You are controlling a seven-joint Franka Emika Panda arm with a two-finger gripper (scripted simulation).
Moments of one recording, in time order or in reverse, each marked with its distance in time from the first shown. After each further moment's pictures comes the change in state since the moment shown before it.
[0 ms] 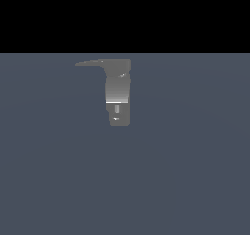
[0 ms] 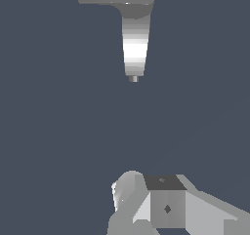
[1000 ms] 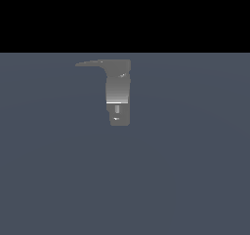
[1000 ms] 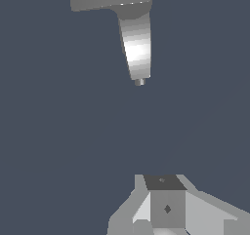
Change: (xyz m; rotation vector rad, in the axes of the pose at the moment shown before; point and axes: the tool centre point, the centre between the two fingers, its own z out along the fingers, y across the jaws) arm 0.020 -0.038 0.023 -0.001 0.002 0.152
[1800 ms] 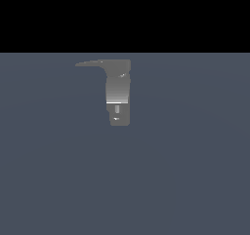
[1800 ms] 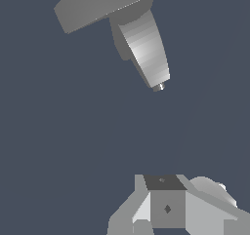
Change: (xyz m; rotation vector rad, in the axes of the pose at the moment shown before) arm 0.049 -0.075 0.047 0.000 0.002 0.314
